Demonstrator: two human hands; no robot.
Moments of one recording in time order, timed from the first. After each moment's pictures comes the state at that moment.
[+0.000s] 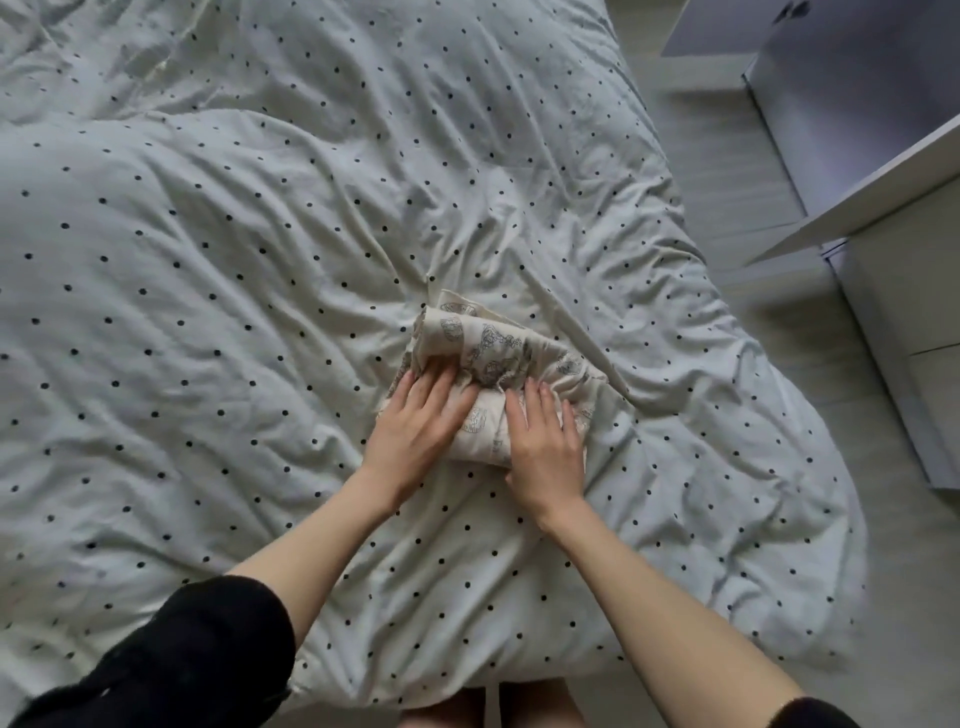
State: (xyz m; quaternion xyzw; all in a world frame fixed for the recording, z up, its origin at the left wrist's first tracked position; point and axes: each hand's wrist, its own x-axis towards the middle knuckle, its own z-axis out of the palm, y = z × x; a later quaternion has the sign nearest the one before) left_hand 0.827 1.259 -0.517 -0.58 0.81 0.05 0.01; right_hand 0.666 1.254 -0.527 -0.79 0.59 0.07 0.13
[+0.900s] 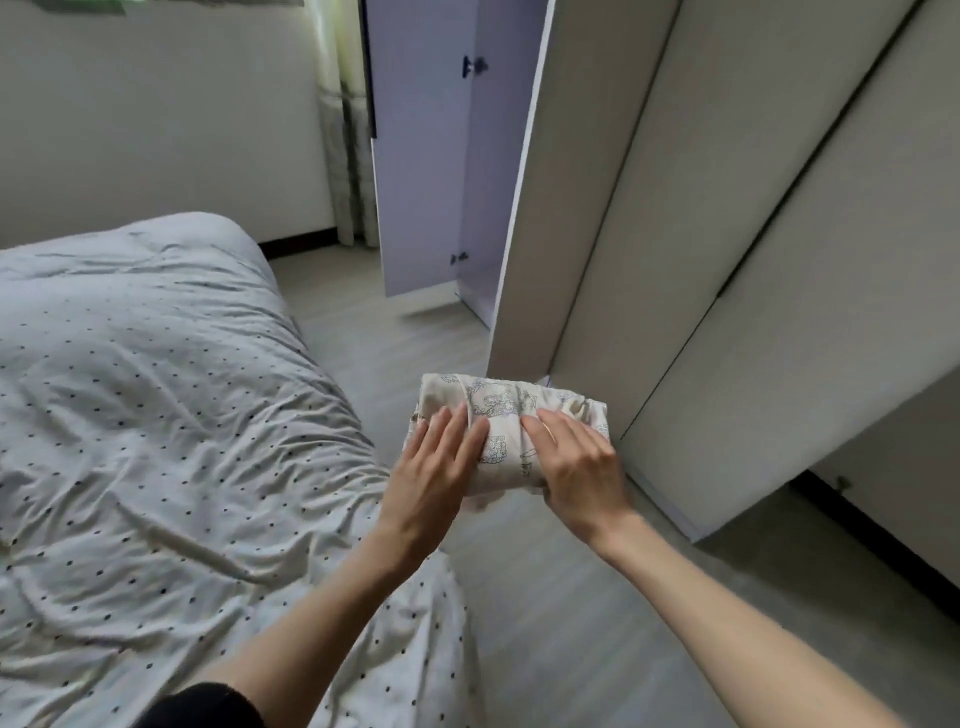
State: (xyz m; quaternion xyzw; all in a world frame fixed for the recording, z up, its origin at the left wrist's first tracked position) left_hand 0.324 1.217 -0.288 -0.46 0.87 0.00 -0.17; right_hand 0.145 1.242 -0.277 -0.76 0.62 -0.18 -0.12
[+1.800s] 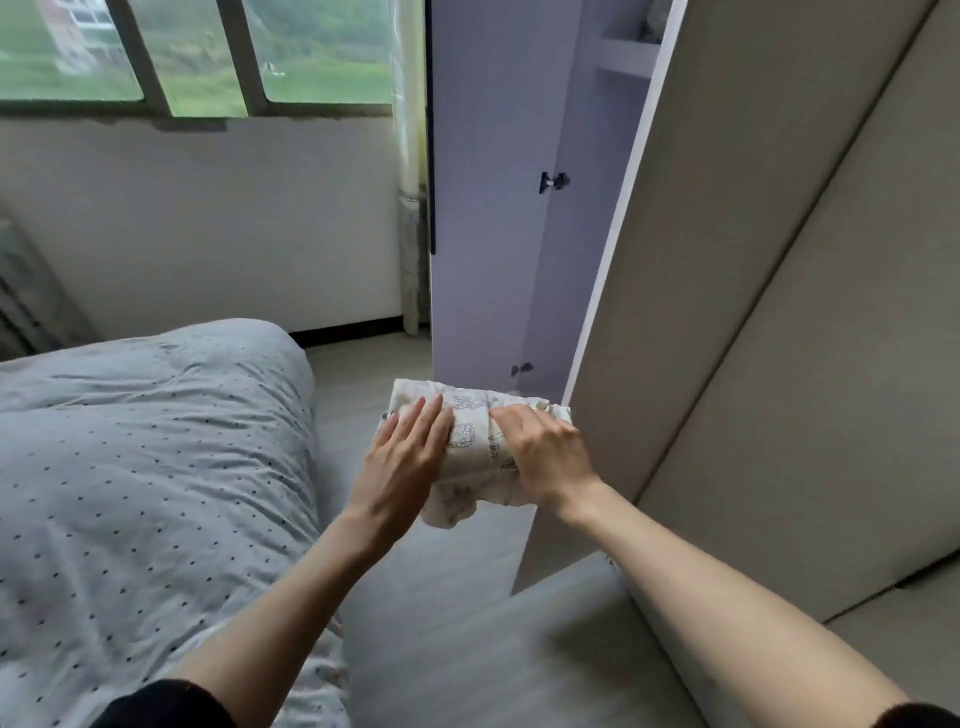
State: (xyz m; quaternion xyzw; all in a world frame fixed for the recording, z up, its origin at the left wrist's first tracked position) left_hand 0.246 0.811 -0.223 -0.56 0.81 -0.07 -0.14; right_hand 0.064 0.778 -0.217 -0.85 0.52 -0.10 -0.03
